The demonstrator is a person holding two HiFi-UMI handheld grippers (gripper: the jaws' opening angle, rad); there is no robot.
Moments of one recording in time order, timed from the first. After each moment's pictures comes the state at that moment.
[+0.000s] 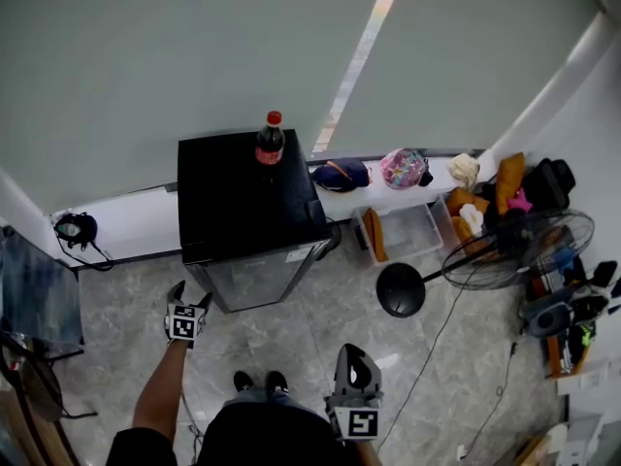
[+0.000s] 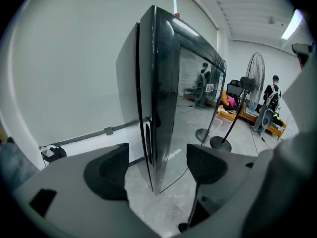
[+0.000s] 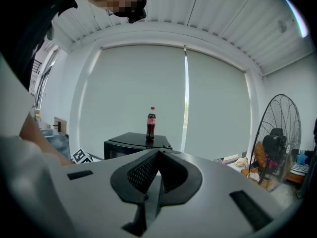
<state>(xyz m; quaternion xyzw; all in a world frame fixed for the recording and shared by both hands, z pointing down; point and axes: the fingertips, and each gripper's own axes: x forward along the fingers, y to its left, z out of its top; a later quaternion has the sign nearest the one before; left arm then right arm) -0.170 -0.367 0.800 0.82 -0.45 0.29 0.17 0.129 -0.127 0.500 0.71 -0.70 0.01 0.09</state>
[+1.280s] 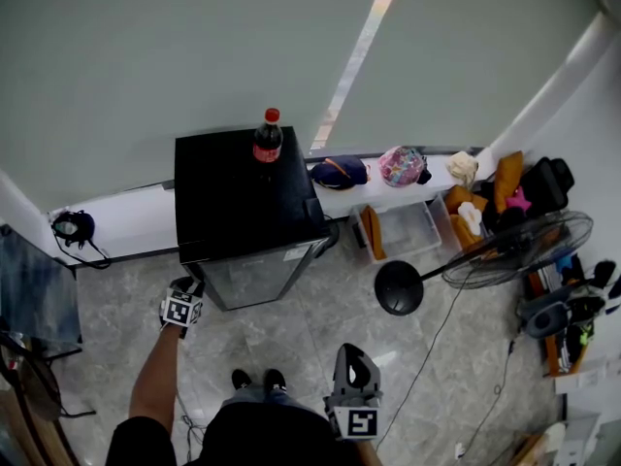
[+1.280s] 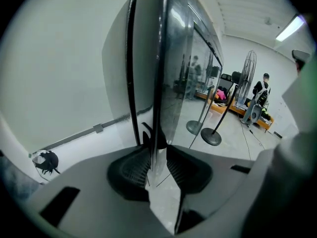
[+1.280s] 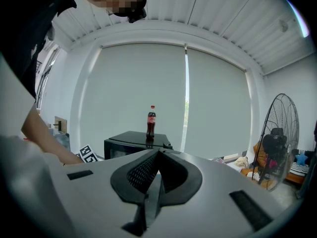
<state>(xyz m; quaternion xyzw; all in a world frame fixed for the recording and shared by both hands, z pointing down) -0.159 -0.385 0.811 0.84 -0.39 0.34 0.19 0.130 -0.128 0.504 0.71 -0.70 0.01 0.10</state>
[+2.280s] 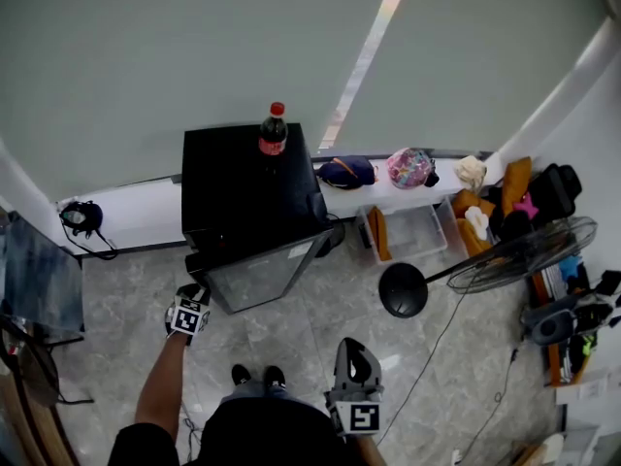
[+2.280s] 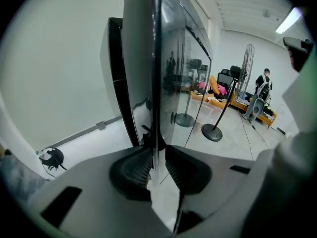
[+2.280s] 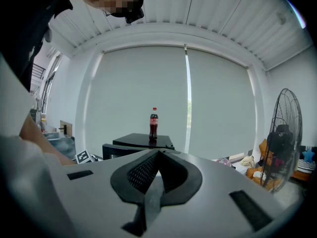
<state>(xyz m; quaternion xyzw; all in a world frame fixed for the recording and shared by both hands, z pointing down) -0.151 -0.333 0.808 0.83 -0.40 0.35 0.17 0.138 -0.124 0.500 0.69 -0.72 0.02 0.08</state>
